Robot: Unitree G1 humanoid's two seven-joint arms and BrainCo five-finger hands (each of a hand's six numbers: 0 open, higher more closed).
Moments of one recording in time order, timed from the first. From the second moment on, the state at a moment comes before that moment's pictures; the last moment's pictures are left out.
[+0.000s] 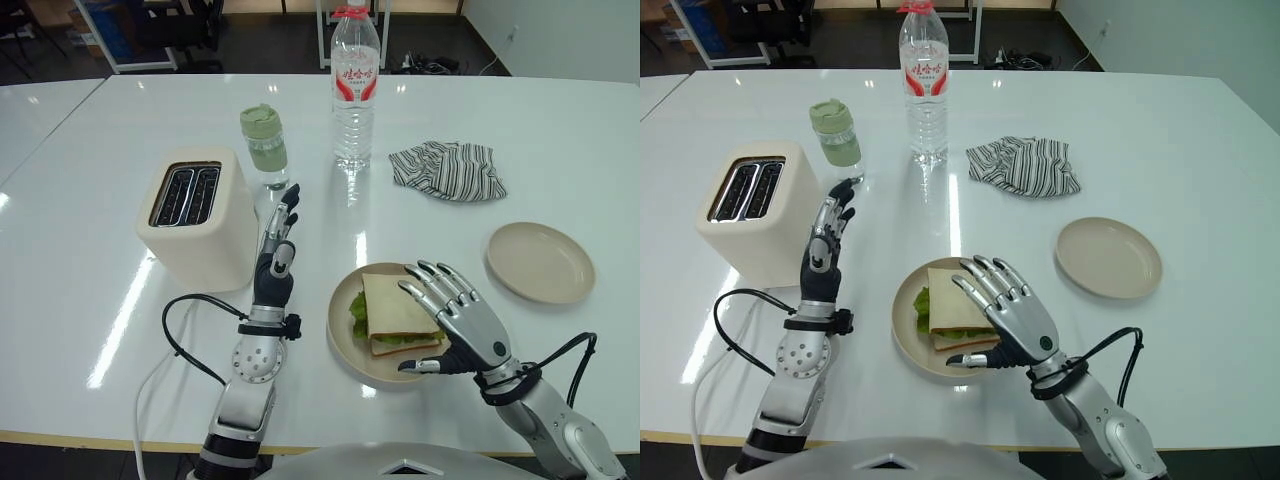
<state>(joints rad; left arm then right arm) 0.16 0.16 -0.20 -0.30 0.04 -0.29 0.09 0.37 -0.59 0.24 -0.40 -0.95 -0.34 -0.38</state>
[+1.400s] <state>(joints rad) -0.20 0.43 -0.47 0.14 0.63 -0.03 -0.39 0.02 -0.57 0.32 0.10 -0.88 -0.27 0.12</state>
